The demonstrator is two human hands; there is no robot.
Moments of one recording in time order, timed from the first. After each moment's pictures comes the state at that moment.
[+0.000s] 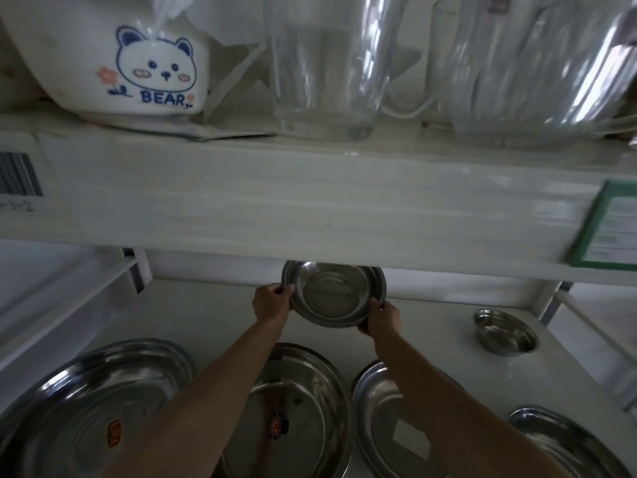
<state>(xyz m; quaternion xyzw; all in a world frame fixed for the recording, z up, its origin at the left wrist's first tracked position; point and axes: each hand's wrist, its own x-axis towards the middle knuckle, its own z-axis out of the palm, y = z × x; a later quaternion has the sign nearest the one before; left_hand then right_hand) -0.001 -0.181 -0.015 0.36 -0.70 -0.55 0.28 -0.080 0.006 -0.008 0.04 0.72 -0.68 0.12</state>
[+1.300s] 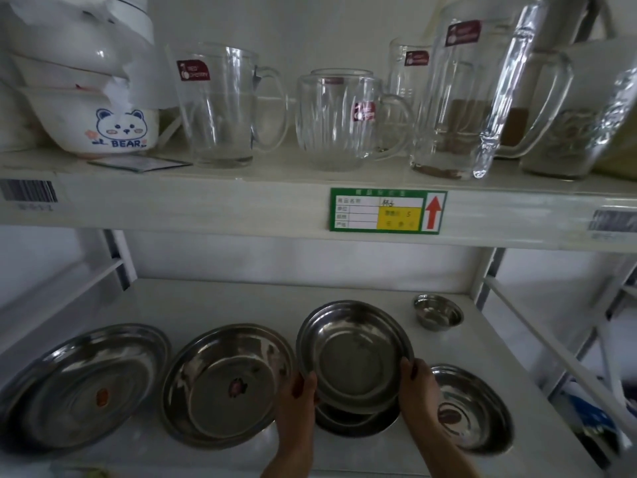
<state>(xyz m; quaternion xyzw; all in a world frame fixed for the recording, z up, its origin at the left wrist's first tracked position) 0.127 0.081 -0.051 0.31 -0.52 -0.74 0.29 0.006 0.229 -0.045 0.00 0.88 -0.47 -0.04</state>
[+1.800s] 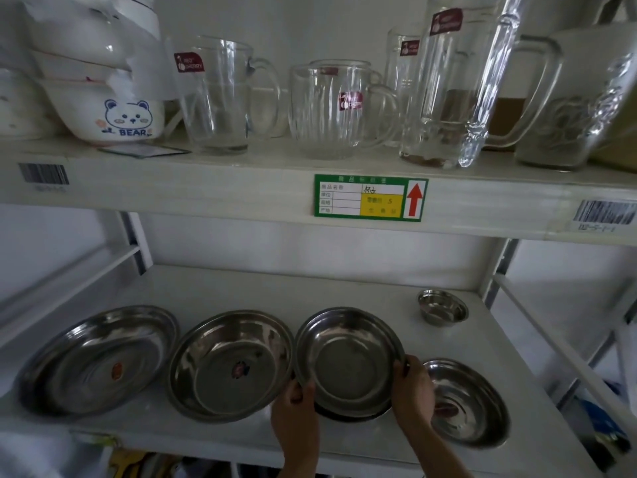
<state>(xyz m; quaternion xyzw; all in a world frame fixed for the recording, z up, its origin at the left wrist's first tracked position) 0.146 0.113 -0.063 0.41 -0.61 -0.57 0.38 0.012 0.233 -0.060 -0.03 0.91 -0.41 -0.05</state>
